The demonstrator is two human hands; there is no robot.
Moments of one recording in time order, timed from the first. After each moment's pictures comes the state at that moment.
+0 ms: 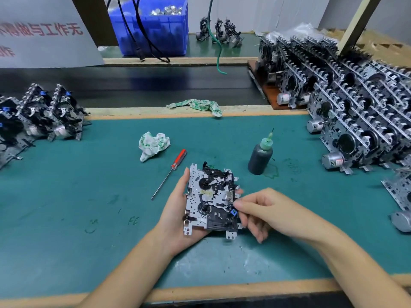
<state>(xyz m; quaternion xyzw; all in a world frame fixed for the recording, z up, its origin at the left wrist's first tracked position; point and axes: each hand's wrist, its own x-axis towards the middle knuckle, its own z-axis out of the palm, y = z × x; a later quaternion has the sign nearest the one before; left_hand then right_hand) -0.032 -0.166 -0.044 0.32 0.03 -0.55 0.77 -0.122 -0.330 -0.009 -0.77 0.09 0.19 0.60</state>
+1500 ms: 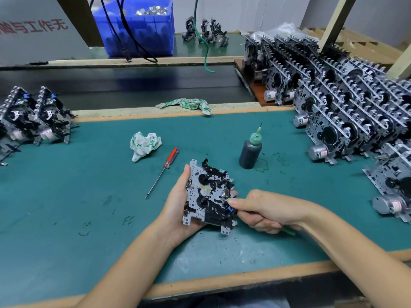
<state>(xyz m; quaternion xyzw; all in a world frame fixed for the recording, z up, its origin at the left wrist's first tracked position) -0.032 -0.175 -0.041 0.44 0.05 -0.51 0.74 -0.123 -0.338 -0.011 -0.76 0.11 0.31 0.57</state>
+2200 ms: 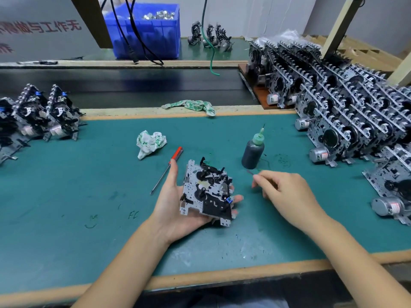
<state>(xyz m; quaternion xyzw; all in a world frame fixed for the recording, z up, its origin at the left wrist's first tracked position) -0.031 -0.157 -0.036 0.28 0.03 -0.57 0.77 -0.138 -0.354 -0.022 -0.94 0.19 -0.09 0.26</state>
